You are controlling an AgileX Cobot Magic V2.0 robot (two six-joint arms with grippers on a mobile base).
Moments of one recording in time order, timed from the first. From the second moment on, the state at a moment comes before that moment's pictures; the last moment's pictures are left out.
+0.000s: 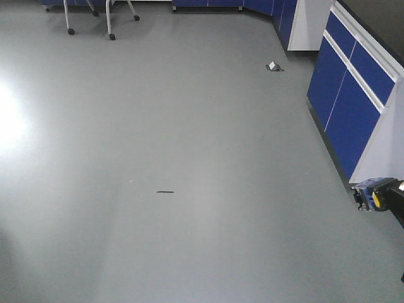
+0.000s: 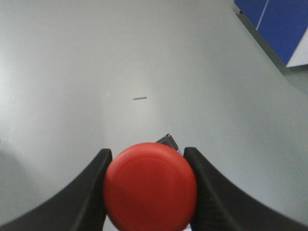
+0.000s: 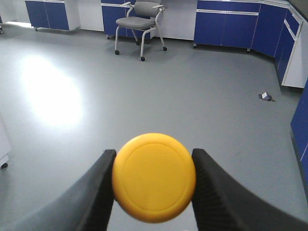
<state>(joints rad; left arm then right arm) -0.29 0.39 -0.68 0.14 0.96 -0.19 0.30 0.40 -0.46 0.01 0.37 -0.02</state>
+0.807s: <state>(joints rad) -0.29 0.39 -0.68 0.14 0.96 -0.19 0.30 0.40 -0.46 0.01 0.37 -0.02</state>
